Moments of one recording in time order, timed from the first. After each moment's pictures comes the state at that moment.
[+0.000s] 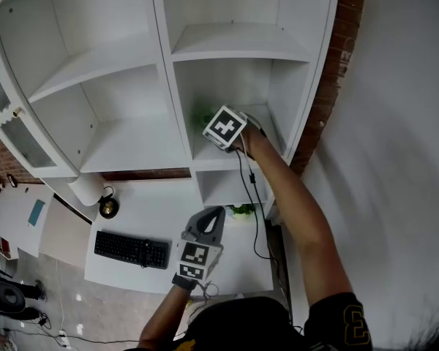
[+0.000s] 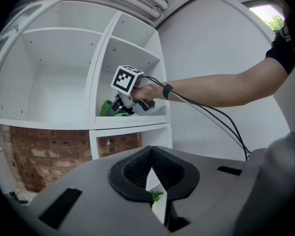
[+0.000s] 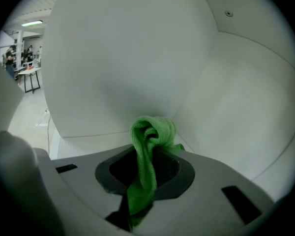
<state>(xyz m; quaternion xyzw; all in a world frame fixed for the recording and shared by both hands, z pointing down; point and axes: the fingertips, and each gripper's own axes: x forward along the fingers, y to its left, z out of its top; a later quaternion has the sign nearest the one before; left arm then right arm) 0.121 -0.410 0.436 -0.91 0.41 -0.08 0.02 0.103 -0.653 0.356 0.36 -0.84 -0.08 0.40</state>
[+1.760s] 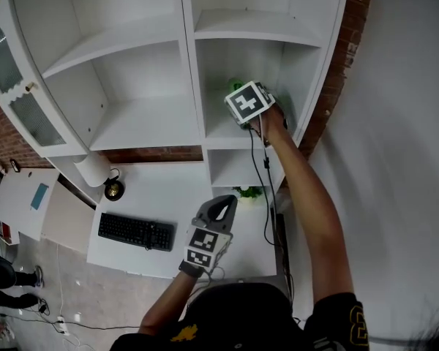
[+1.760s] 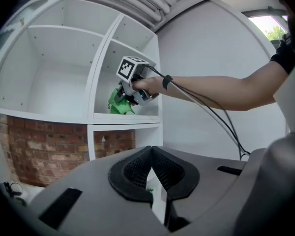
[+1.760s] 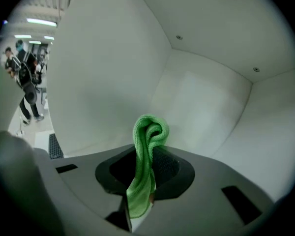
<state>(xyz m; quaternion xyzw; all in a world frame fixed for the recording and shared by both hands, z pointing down) 0.122 -0.374 0.440 -0.92 0.38 -0.06 0.00 0.155 -0.630 0.298 0.53 -0.77 -0.05 0.35</state>
